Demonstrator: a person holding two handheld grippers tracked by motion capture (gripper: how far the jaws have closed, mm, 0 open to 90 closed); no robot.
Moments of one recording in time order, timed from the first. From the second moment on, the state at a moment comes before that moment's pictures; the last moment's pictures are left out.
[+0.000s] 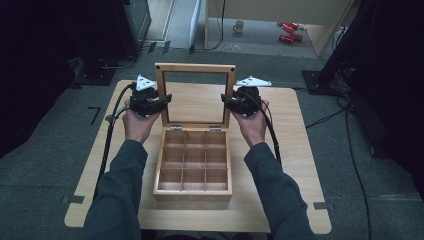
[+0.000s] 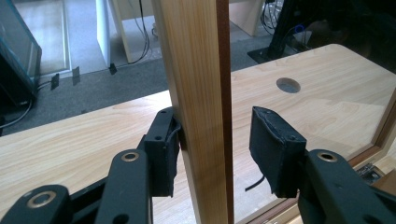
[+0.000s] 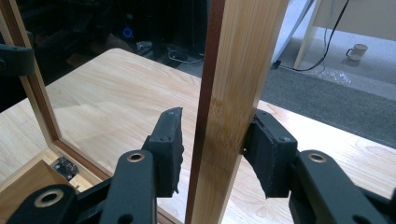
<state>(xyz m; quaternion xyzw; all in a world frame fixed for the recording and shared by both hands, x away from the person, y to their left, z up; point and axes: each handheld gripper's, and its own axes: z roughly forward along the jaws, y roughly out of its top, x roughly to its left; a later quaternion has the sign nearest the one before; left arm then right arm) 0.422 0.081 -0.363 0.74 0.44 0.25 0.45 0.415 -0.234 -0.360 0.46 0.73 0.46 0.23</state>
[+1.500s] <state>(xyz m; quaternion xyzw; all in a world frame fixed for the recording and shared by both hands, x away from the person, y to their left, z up) 0.371 0.086 -0.360 0.74 0.41 0.27 0.46 0.367 -0.230 -0.353 0.43 0.73 0.46 0.27</state>
